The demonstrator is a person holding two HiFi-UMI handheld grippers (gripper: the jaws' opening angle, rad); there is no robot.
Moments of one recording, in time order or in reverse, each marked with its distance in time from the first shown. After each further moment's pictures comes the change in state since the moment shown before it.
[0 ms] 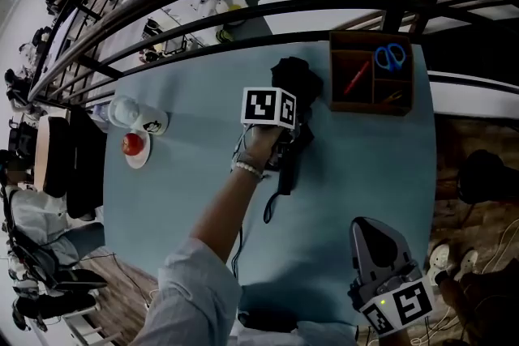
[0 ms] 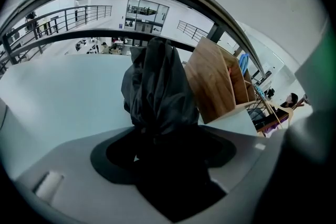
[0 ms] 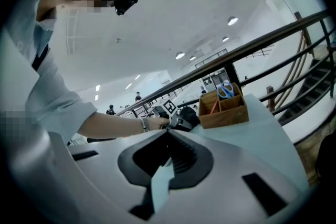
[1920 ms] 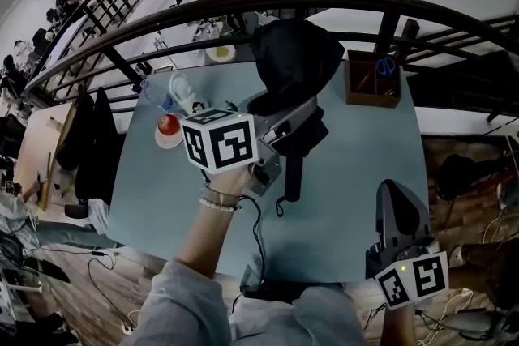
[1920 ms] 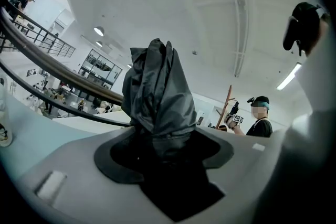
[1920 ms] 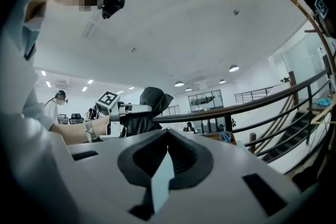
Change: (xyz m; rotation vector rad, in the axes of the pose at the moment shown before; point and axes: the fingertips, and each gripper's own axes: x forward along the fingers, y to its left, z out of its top) left arm -0.470 -0.172 0.017 0.169 -0.692 -0.598; right arm -0.147 0.192 0.170 -0.285 -0.242 -0.221
